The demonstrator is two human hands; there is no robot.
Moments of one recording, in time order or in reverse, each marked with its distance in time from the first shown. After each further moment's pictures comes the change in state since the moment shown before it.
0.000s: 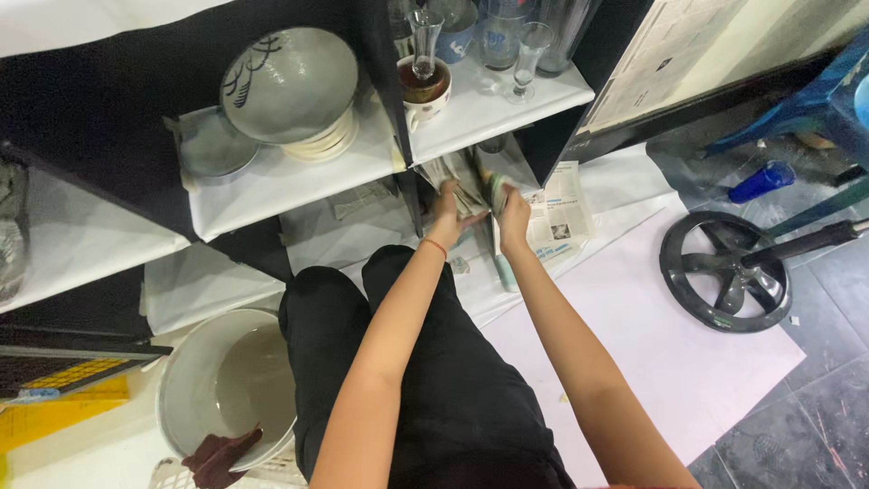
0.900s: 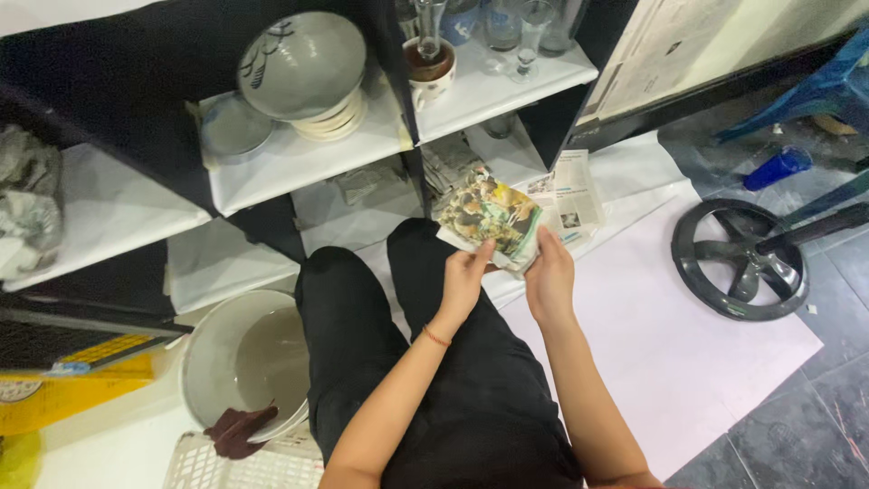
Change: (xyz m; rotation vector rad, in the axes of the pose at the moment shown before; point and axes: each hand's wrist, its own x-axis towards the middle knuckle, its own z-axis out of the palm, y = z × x) left_hand -0.223 -0.049 -0.014 0.402 -0.189 0.474; right_hand -0.201 -0.163 -0.059 0.472 -0.196 0.071
